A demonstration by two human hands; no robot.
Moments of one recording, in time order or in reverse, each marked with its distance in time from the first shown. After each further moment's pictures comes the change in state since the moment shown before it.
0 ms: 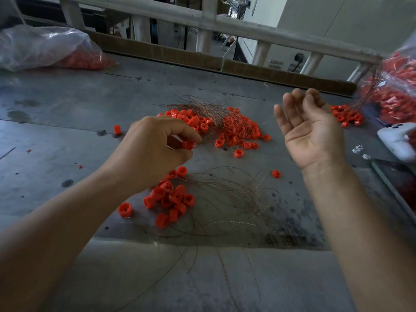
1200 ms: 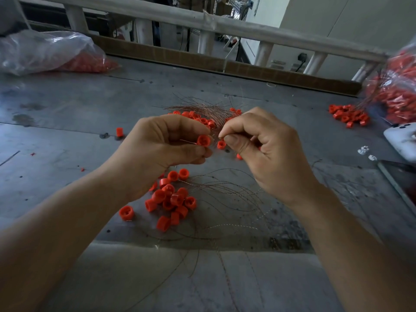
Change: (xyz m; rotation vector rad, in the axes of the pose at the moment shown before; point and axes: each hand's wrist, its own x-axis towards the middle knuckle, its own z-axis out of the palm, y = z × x) left_hand 0.000 0.010 -0.001 -0.783 -0.146 -0.175; right_hand -0.050 0.028 0.024 -1.303 -0.716 -0.670
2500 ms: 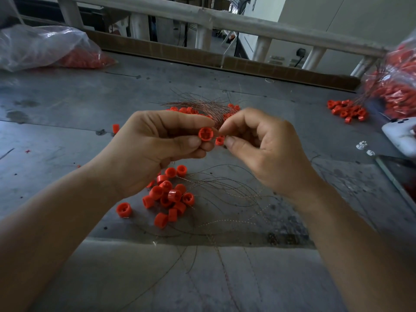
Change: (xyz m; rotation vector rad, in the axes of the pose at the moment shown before) left_hand -0.005 0.006 0.002 -0.109 -0.084 0.014; right_hand -0.003 -0.005 -0.006 0.182 -0.096 0.208
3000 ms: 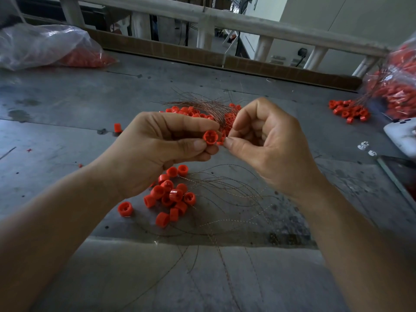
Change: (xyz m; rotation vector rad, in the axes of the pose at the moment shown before) left_hand -0.001 0.000 0.000 -0.026 -0.025 -0.042; right_hand 0.000 -0.001 -0.001 0.070 0.035 0.046
